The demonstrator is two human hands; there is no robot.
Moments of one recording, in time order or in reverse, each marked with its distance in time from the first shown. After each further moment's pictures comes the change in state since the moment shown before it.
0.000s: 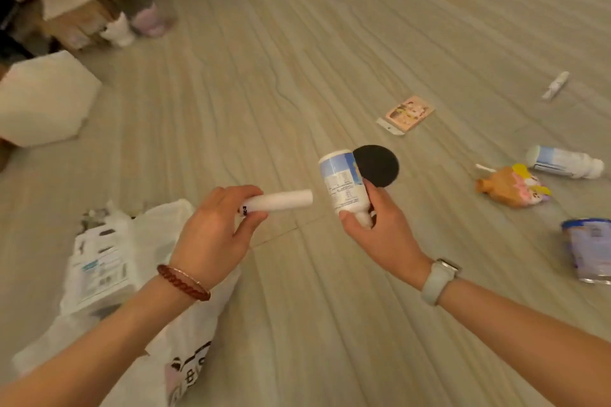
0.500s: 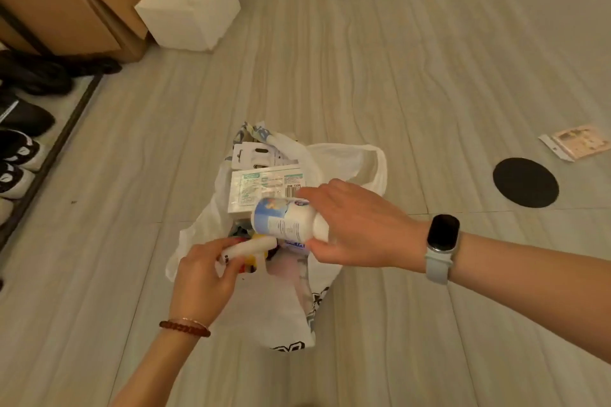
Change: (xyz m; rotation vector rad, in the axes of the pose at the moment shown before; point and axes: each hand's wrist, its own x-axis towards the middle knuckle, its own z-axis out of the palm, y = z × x) left_hand -0.231 -0.193 -0.065 -0.040 0.131 -0.742; right_hand -0.033 -0.156 0.225 -0.756 -0.720 -0.841
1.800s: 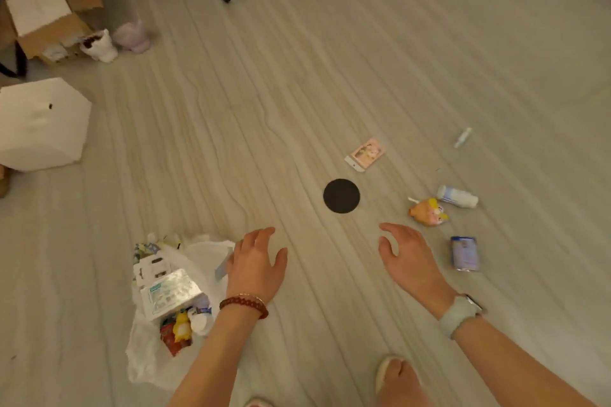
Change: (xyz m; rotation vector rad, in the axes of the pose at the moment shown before) left_hand 0.026 0.398 -0.049 0.120 -0.550 0.157; right_hand -0.246 0.080 -0.219 0.433 0.334 1.288
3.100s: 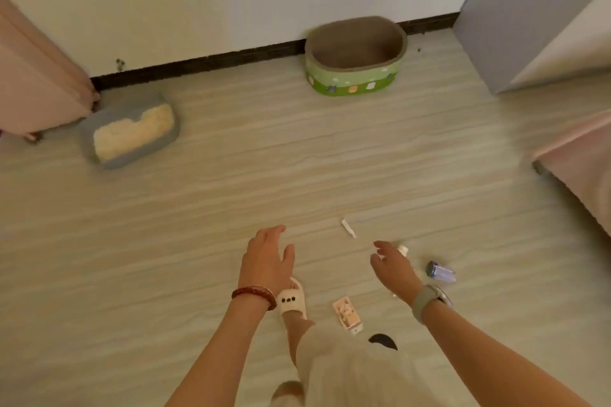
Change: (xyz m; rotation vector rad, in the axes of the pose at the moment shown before) left_hand 0.423 0.660 -0.247 0.452 -0.711 1.070; right_hand 0.331 -0.175 -0.427 0.852 0.531 1.149
